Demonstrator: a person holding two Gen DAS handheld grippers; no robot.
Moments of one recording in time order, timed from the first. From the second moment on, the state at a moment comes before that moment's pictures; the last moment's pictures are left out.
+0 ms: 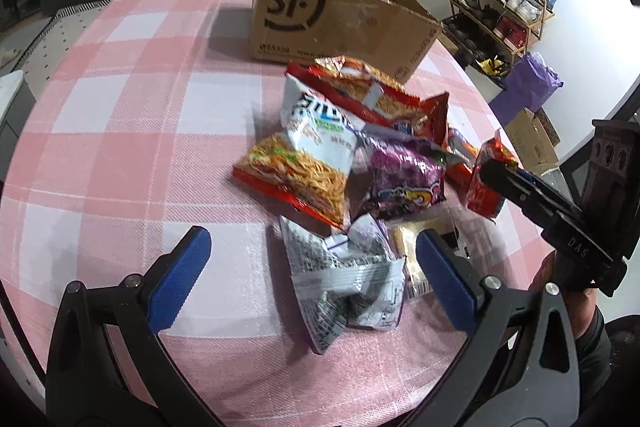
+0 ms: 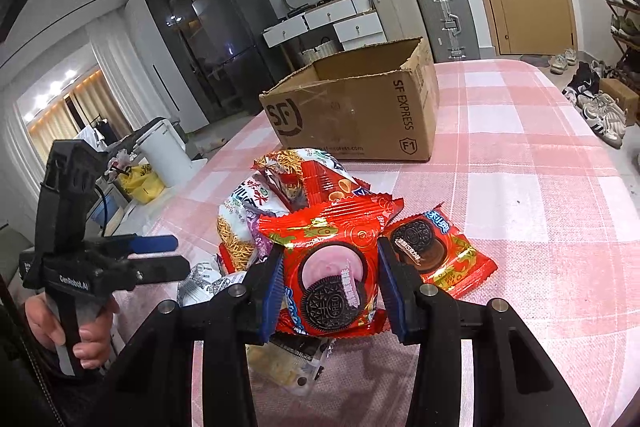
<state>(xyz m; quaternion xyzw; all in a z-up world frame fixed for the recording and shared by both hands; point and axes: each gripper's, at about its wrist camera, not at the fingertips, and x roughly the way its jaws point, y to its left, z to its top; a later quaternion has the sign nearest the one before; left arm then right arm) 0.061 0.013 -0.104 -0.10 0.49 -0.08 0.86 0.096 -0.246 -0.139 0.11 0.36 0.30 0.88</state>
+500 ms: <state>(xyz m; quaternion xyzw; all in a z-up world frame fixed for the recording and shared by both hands) 0.066 0.002 -0.131 -0.10 0.52 -0.09 0.84 0.092 -0.250 -0.140 0.11 0.36 0.30 0.88</state>
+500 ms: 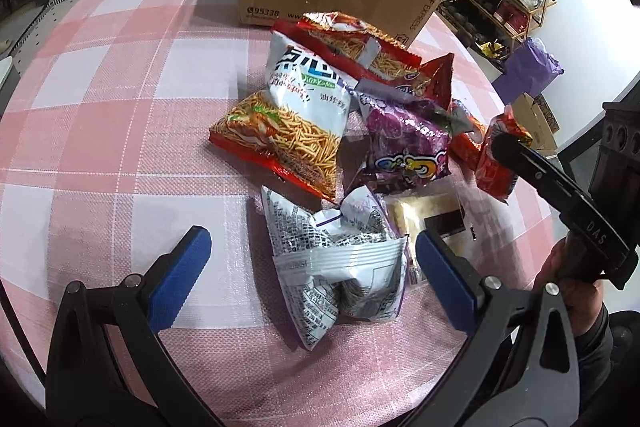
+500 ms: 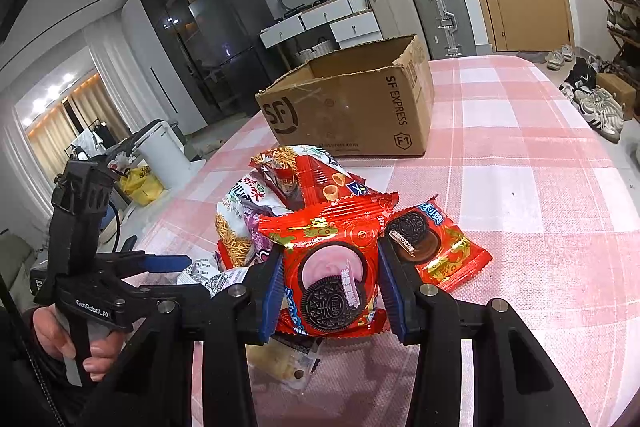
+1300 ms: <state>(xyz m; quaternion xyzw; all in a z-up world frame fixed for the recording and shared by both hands) 0.068 -0.017 -0.134 -0.09 0.51 -0.14 0.84 0.087 -0.241 -0.134 0.10 0.36 0.30 0.88</state>
